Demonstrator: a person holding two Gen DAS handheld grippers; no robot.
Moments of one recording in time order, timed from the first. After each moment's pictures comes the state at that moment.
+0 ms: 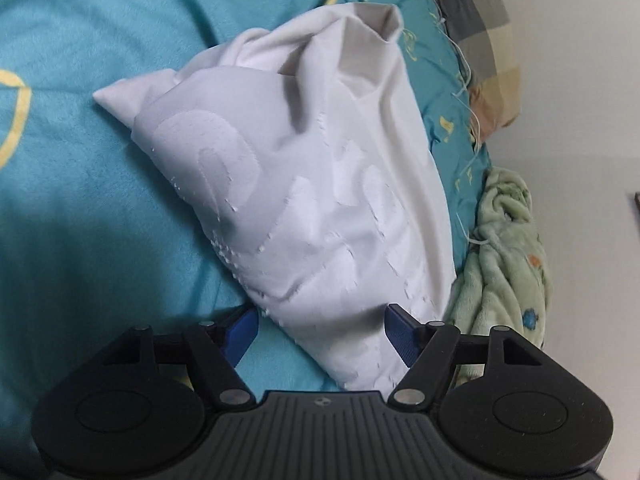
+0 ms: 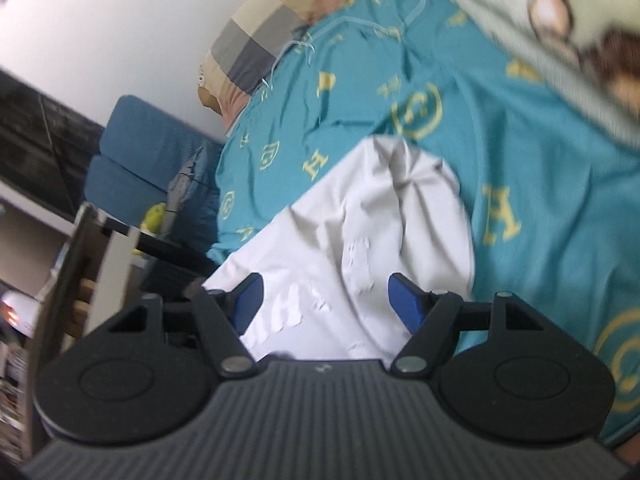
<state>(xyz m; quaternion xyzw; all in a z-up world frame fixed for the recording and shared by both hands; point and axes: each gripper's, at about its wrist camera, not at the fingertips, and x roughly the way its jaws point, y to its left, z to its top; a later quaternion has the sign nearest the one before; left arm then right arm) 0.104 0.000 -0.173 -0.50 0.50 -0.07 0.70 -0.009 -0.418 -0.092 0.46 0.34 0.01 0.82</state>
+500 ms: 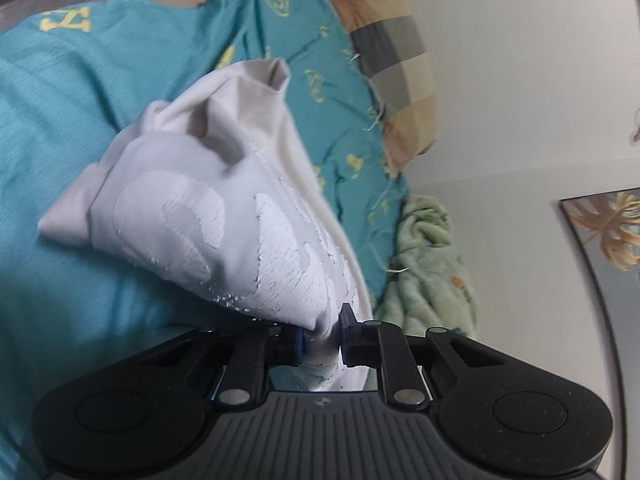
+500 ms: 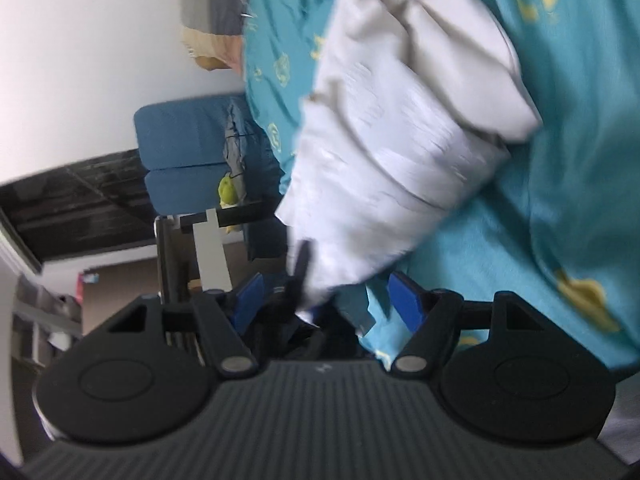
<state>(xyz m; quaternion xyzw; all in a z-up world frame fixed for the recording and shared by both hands) 0.094 0.004 -0.131 -0.53 0.39 -0.15 0.74 0.007 -0.385 -0.152 0.67 0.40 0.10 0.62</state>
